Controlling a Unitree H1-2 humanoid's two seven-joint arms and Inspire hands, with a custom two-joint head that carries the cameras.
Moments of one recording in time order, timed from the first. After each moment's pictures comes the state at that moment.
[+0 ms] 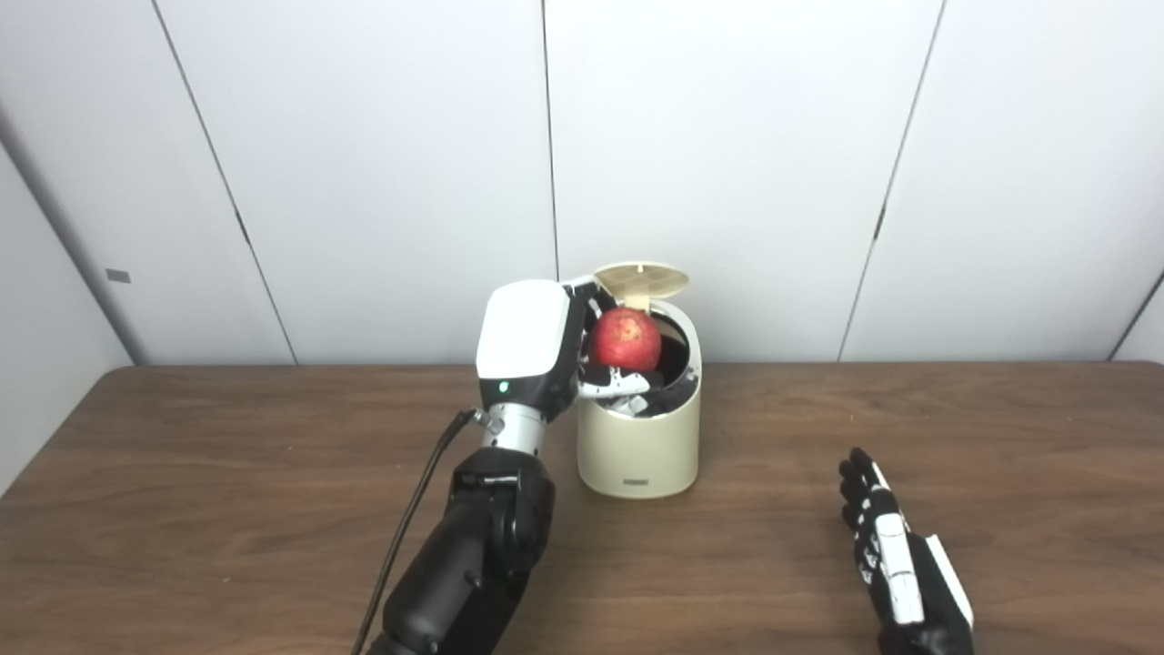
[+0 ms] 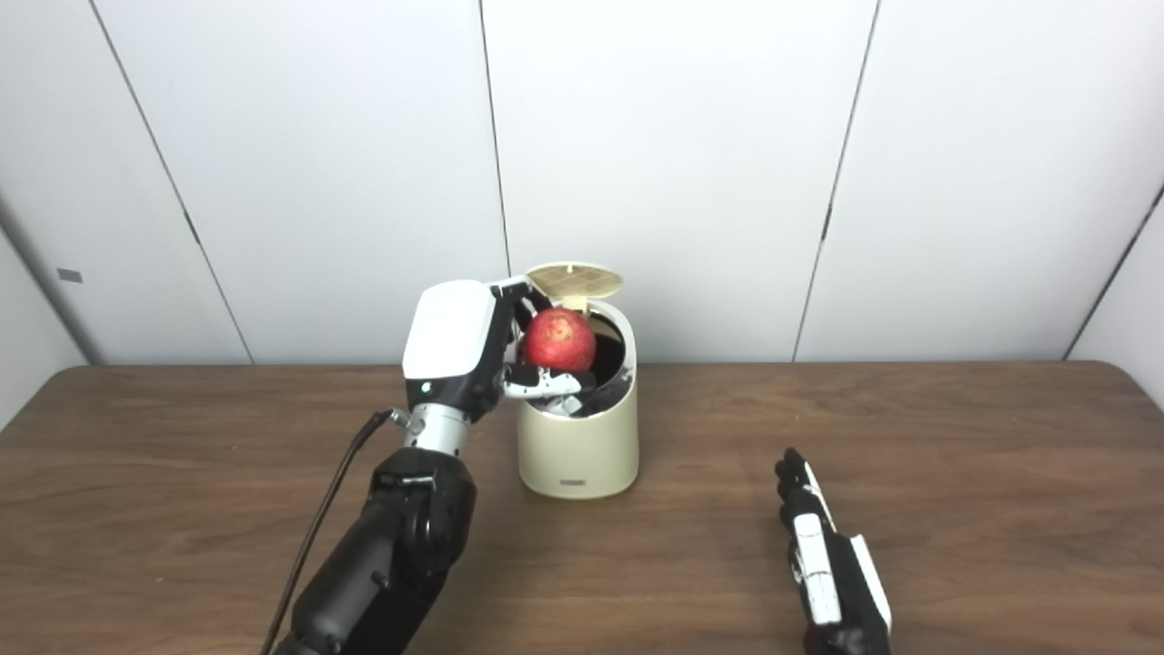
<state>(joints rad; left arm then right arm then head) -0.61 0.08 -0.33 0.24 0.98 0.25 0.30 -0.01 -0.08 0.00 -0.11 0.07 0.07 0.01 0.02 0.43</state>
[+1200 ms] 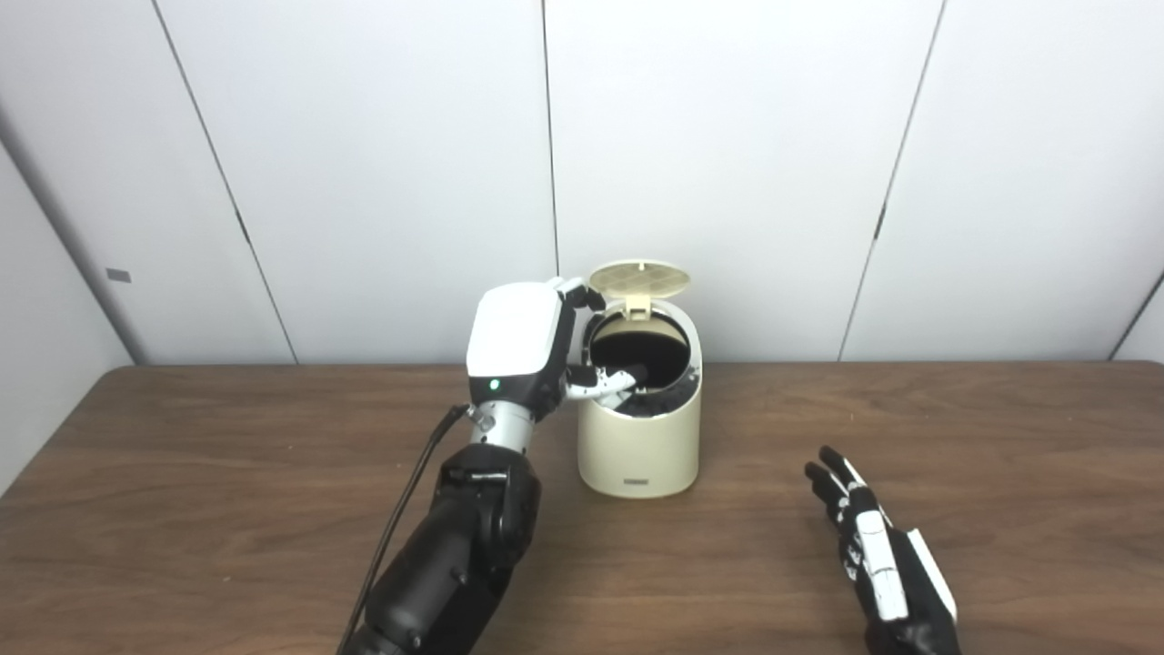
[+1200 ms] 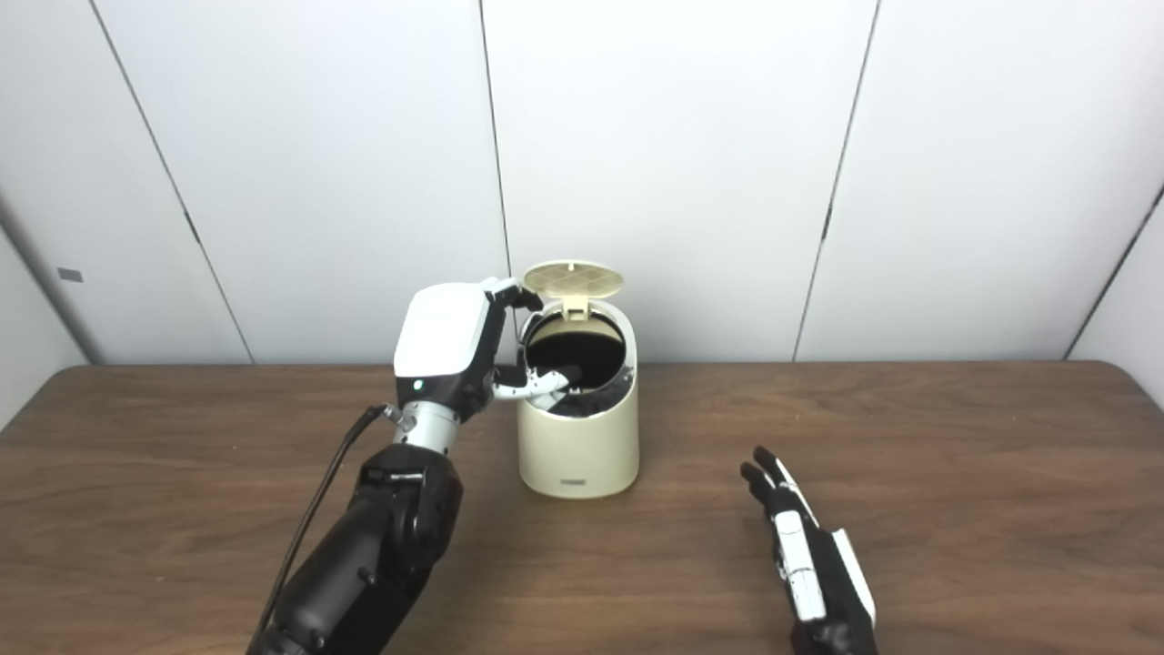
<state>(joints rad) -0.62 0.13 -0.37 0.25 0.98 0.26 0.25 -0.02 -0.08 0.03 -0.11 0.06 0.06 0.02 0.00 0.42</state>
